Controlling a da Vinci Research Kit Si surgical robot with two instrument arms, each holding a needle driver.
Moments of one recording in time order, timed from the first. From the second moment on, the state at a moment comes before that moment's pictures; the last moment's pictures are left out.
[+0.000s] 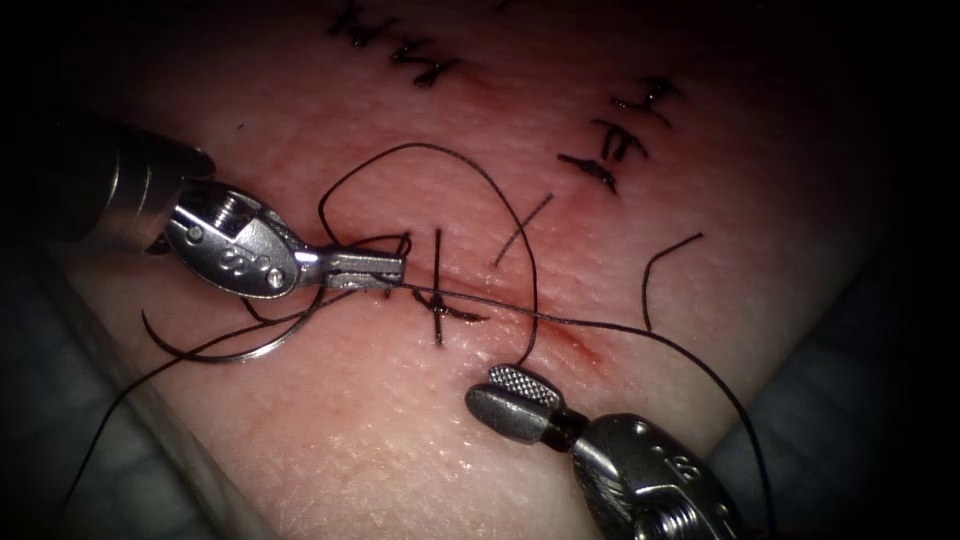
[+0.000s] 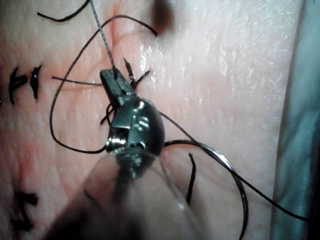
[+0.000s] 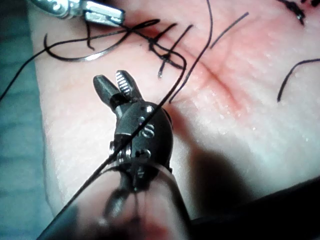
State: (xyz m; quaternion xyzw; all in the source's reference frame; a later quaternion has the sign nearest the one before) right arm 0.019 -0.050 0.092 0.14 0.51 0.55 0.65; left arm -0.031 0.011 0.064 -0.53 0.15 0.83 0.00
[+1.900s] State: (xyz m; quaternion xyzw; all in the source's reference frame) right arm 0.020 -0.029 0.105 0.11 0.58 0.23 0.77; left arm -0.032 0.002 0.047 -0.60 0.11 0.78 -0.13
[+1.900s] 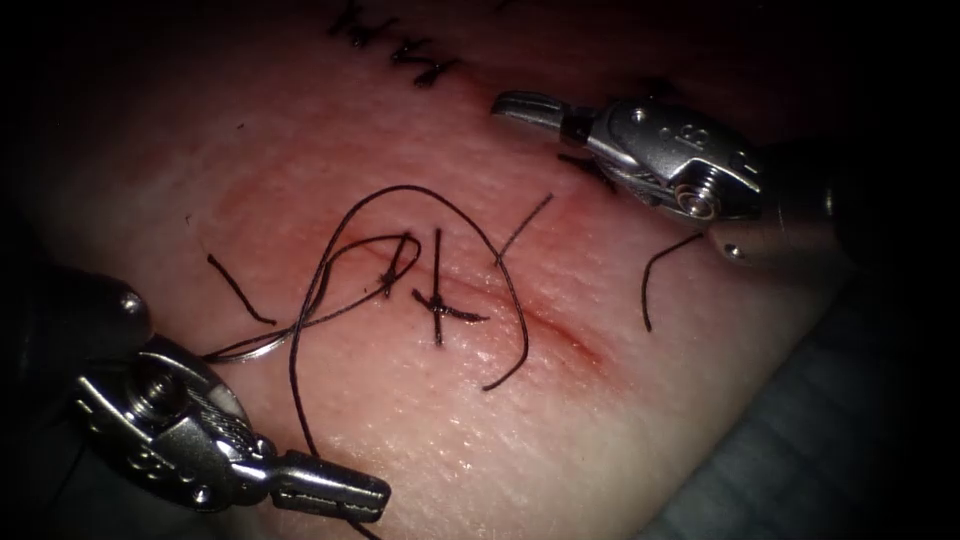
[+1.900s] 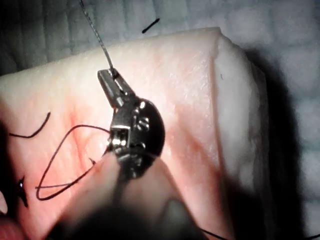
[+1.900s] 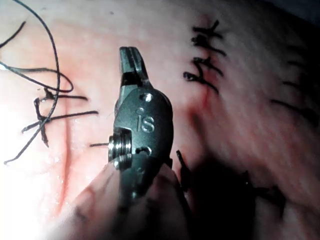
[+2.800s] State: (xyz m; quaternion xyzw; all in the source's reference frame) right arm 0.025 -0.037 0.110 0.19 0.71 0.15 0.66; left arm -0.029 0.009 0.049 -0.62 0.06 0.77 -0.12
